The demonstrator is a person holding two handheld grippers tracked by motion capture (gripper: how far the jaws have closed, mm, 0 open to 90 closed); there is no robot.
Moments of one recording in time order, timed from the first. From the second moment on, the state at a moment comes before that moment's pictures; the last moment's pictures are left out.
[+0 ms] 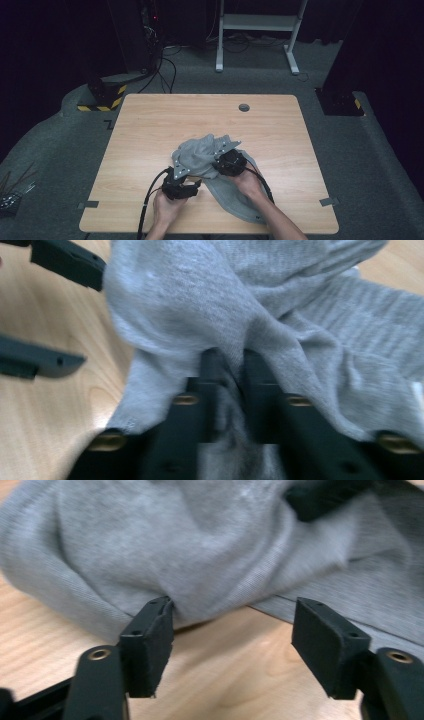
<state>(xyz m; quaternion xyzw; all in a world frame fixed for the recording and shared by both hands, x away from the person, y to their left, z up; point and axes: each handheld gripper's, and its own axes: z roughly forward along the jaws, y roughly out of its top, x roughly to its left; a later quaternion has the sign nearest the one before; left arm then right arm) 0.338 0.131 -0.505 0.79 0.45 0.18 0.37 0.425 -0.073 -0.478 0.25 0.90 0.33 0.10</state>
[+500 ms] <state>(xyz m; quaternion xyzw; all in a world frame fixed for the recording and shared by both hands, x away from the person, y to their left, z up) 0.357 0.088 -0.516 0.81 0.47 0.21 0.29 0.419 -0.087 -0.443 0.25 0.88 0.38 0.13</state>
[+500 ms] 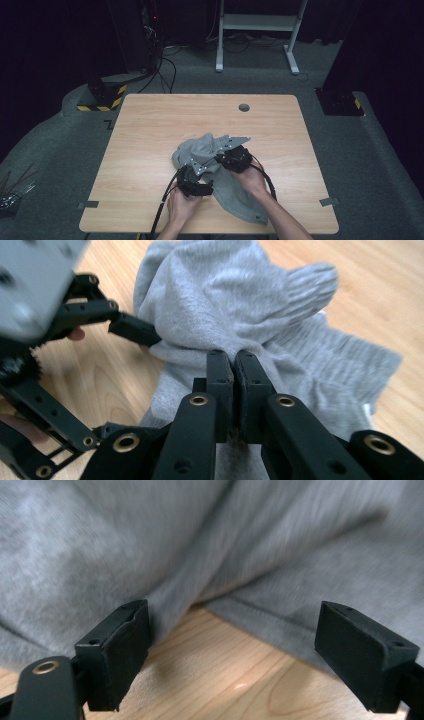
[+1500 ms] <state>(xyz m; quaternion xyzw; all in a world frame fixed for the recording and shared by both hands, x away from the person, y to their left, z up) 0.380 0.110 -0.510 0.78 0.49 0.23 0.31 0.396 -0.100 -0.472 0.27 0.88 0.37 0.12</state>
